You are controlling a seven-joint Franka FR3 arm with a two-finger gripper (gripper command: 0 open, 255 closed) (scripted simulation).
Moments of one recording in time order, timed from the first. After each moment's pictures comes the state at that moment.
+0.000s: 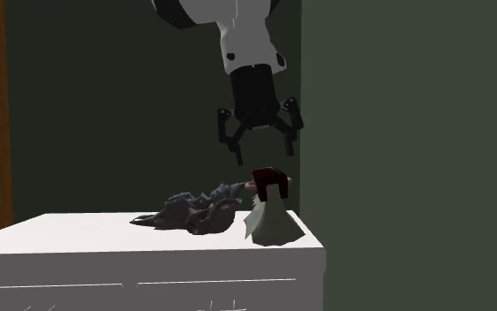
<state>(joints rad) -0.08 -0.09 -0.10 -1.84 -0.19 1.75 -0.06</state>
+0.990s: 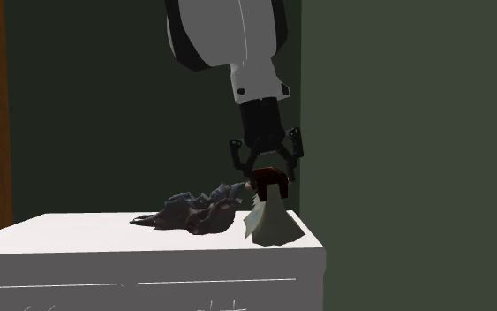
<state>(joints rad) -0.10 0.05 -0.12 -1.81 -0.19 1.85 -0.07</state>
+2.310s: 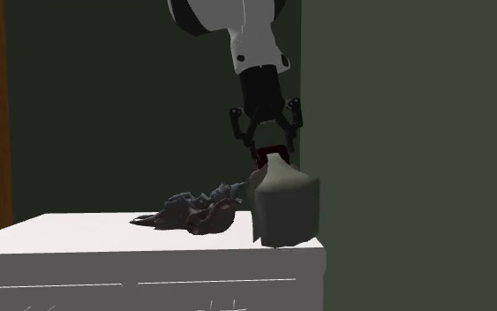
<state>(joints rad) -0.10 0.06 -0.12 -1.64 -0.18 1.69 -0.10</state>
